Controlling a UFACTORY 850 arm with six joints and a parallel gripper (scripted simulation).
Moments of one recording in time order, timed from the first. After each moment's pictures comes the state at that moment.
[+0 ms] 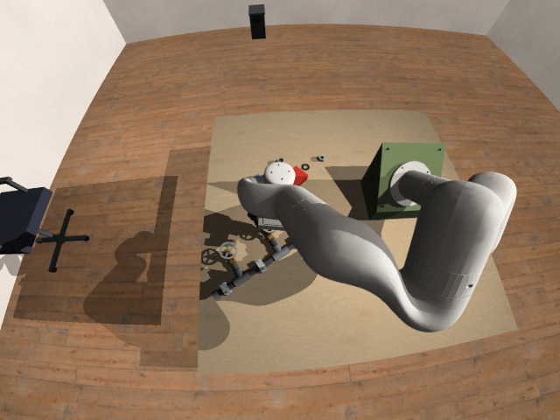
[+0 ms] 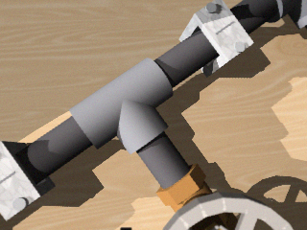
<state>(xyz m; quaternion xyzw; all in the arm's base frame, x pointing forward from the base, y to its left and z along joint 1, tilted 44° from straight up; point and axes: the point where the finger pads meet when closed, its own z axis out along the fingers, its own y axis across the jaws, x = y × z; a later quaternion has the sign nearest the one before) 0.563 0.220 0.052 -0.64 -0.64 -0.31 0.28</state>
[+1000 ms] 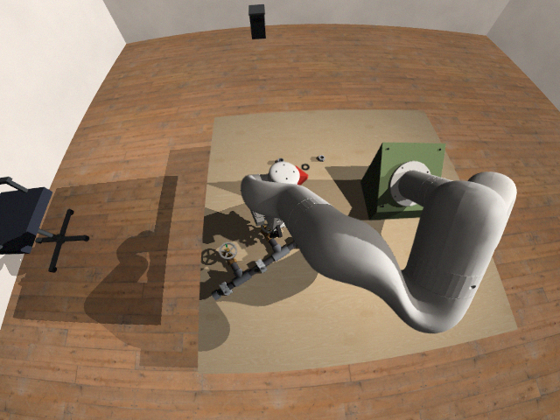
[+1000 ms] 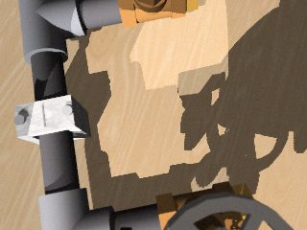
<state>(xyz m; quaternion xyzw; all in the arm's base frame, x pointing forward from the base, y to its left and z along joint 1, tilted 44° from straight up) 0.563 0.220 0.052 -0.89 -0.19 -0.13 0.41</state>
